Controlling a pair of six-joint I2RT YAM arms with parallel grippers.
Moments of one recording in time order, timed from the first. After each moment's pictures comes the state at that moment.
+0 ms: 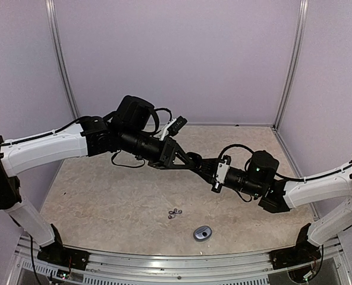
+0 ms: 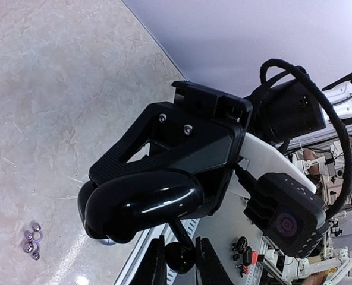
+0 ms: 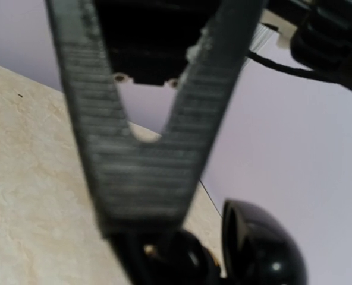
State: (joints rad) left arm -0.94 1.59 1.42 -0.41 0.56 -0.60; right arm 0.95 1.37 0.56 0.85 -0.17 -0.66
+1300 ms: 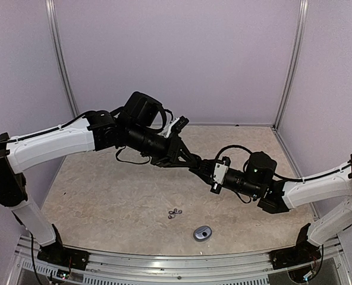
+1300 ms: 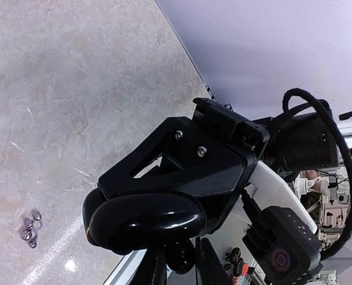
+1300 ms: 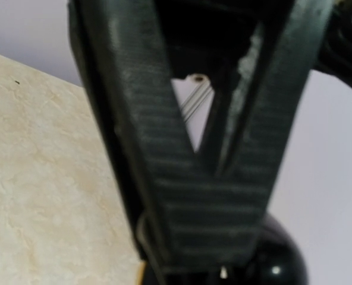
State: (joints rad) left arm -0.95 1.66 1.53 -0.51 0.49 -0.68; right arm 0.96 1.38 0.56 0.84 -0.13 -0.66
